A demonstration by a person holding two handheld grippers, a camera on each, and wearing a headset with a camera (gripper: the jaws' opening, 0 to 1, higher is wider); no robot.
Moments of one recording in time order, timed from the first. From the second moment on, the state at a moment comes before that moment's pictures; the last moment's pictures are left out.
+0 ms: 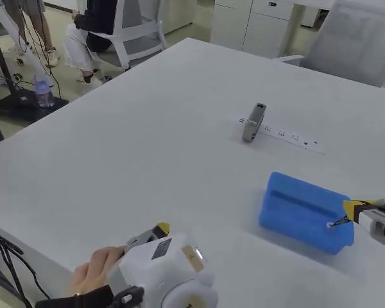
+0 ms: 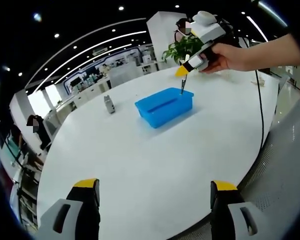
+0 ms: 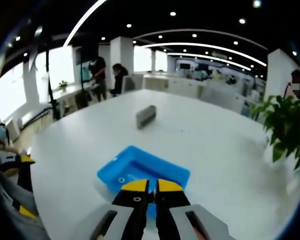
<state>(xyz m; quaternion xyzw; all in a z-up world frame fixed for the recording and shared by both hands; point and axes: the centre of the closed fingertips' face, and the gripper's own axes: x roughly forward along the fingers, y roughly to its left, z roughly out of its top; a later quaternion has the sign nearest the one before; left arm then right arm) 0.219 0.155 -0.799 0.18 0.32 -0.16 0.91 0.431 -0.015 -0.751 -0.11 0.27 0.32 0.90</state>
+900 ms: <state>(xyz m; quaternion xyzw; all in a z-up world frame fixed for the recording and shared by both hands) 0.216 0.160 -0.808 0.19 0.35 -0.15 0.91 0.445 -0.016 -0.808 -0.12 0.33 0.32 0.88</state>
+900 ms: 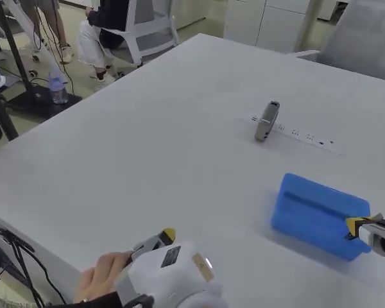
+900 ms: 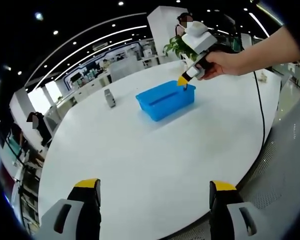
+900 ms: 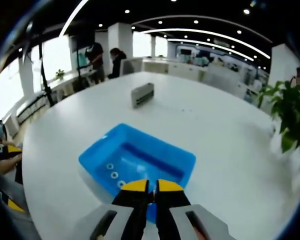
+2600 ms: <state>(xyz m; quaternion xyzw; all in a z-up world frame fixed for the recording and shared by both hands) 0.255 0.022 -0.664 0.13 0.19 -0.48 0.85 0.270 0.029 -0.728 -0.14 0.26 0.54 0.79</state>
